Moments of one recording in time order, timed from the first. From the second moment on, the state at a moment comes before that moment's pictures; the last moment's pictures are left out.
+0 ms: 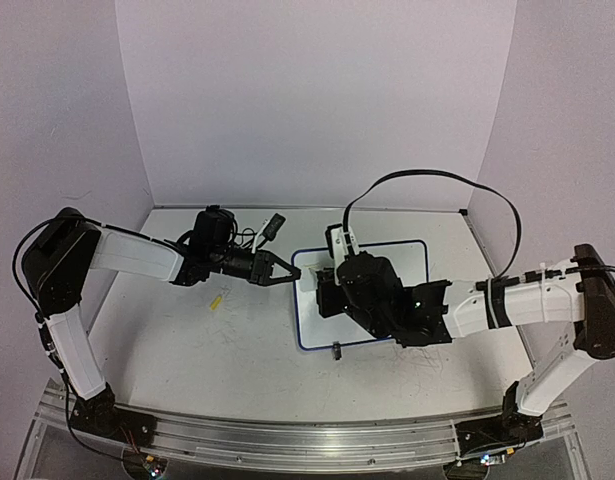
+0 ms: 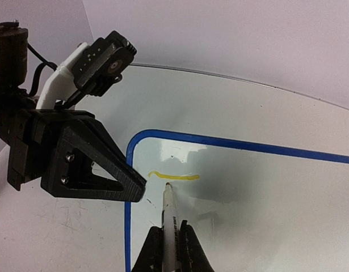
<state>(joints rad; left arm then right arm) -0.65 1.81 1.02 0.39 0.88 -0.44 1.16 1.59 1.00 0.13 0.63 0.39</state>
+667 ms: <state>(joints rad) -0.65 1.80 1.01 0.39 0.87 -0.44 1.16 1.60 1.02 0.09 0.64 0.43</state>
